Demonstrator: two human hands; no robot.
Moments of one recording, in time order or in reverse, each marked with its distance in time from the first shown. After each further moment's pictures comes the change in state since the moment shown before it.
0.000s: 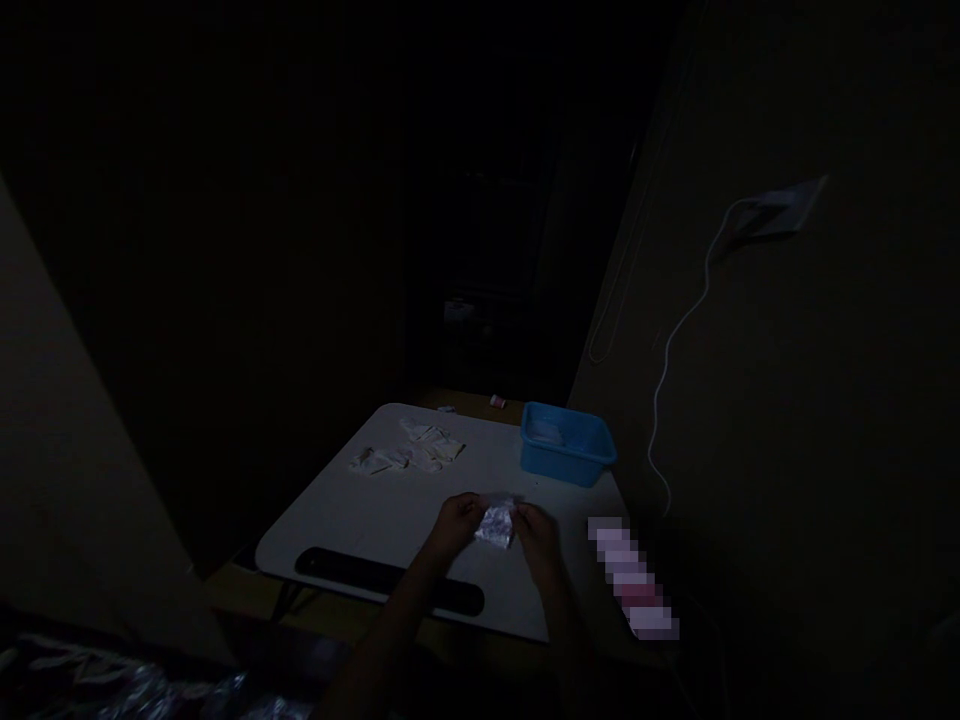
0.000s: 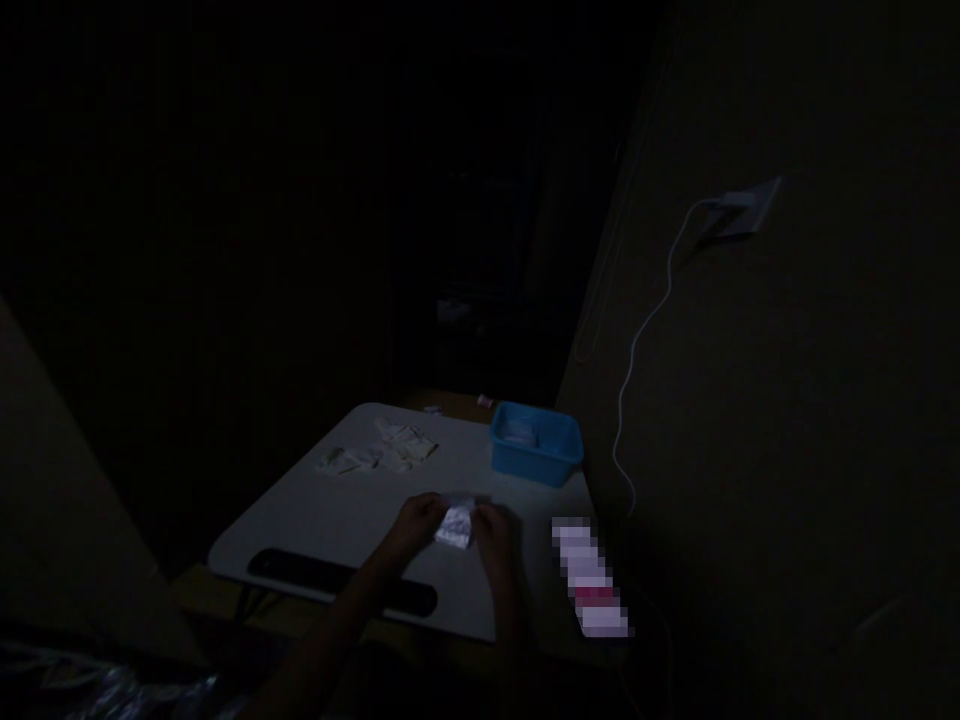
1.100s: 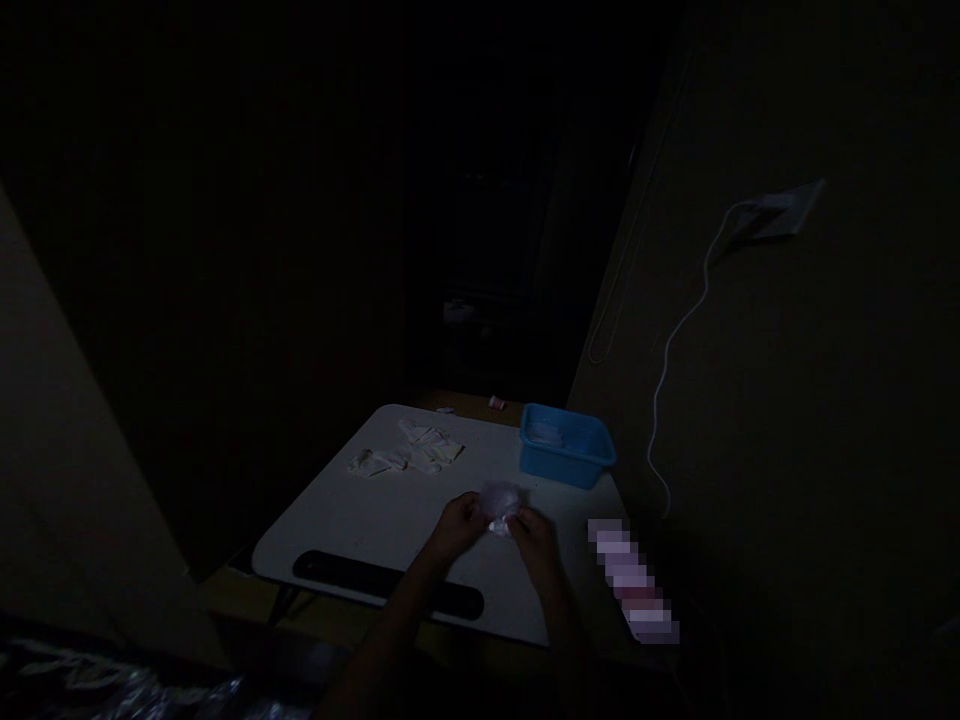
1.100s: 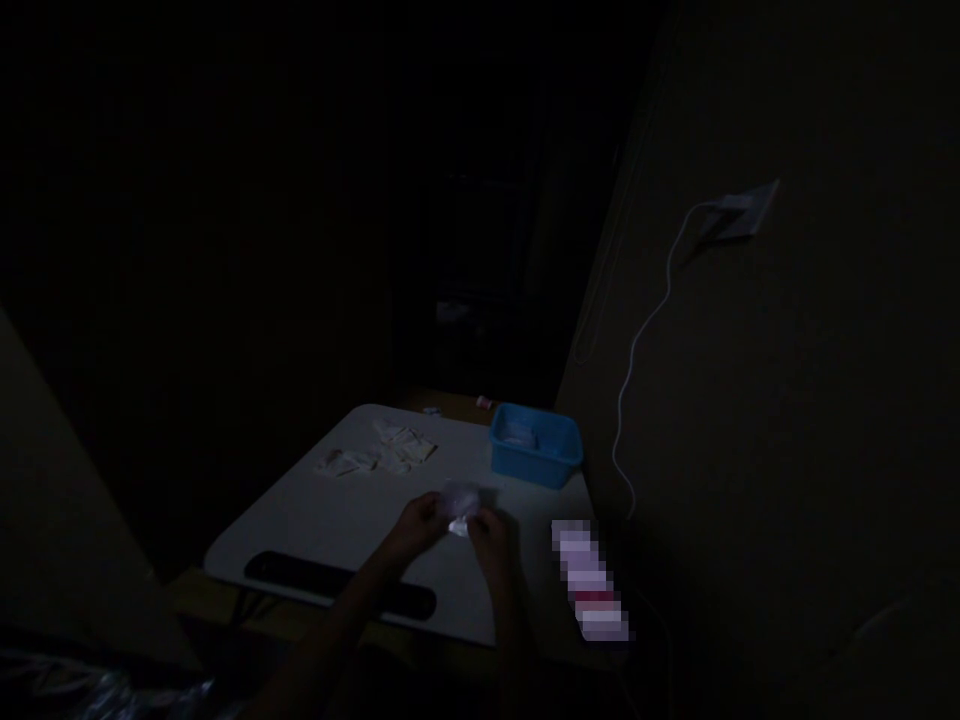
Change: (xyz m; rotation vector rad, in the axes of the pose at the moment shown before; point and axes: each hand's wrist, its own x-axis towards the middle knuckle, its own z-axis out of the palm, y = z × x) left_hand 0.005 -0.018 0.001 -0.073 -0.087 0.039; right_hand -0.001 -0.017 -0.001 -0.080 -0.081 0.037
